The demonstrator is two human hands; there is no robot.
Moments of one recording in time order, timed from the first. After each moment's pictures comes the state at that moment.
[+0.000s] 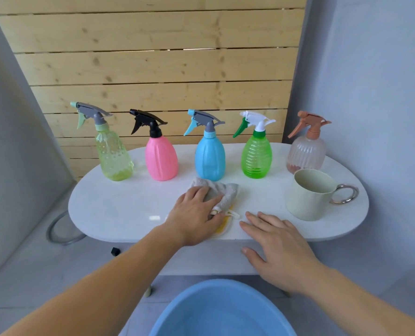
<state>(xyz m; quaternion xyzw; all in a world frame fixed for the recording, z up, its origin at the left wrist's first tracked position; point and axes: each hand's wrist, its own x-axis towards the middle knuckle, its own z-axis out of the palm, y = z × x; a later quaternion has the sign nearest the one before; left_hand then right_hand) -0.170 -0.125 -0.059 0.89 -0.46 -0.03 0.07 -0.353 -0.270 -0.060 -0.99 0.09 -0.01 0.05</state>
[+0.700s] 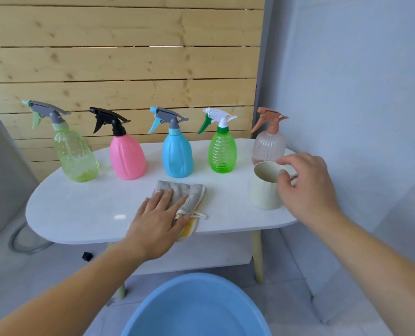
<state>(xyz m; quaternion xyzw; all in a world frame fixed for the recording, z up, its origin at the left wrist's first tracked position) -0.200 -0.110 -0.065 0.91 -0.40 -0.06 0.06 -0.379 -0.359 0.003 -0.88 0.27 -0.37 0.15</state>
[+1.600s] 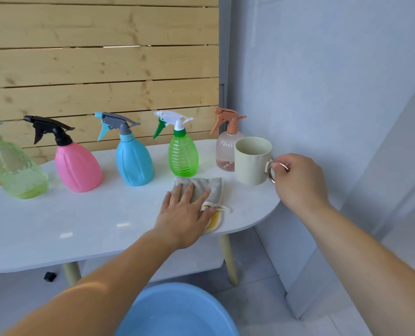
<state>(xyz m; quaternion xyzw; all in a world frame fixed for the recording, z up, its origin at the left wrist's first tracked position) -0.252 -0.249 -0.061 0.88 -0.46 -0.07 0.06 -0.410 -0.428 0.008 -0.81 0.43 -0.33 0.22</state>
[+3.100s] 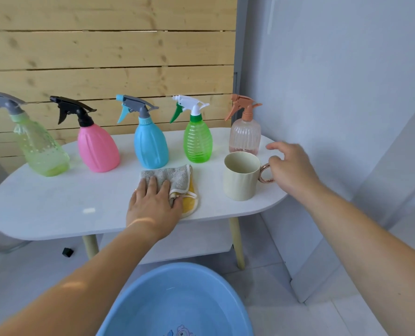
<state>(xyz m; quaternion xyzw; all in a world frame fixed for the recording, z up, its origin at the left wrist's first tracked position) -0.234 -0.175 -0.059 0.95 -0.29 -0.05 0.06 -0.389 -0.408 0.006 -0.83 0.37 -0.27 0.32</state>
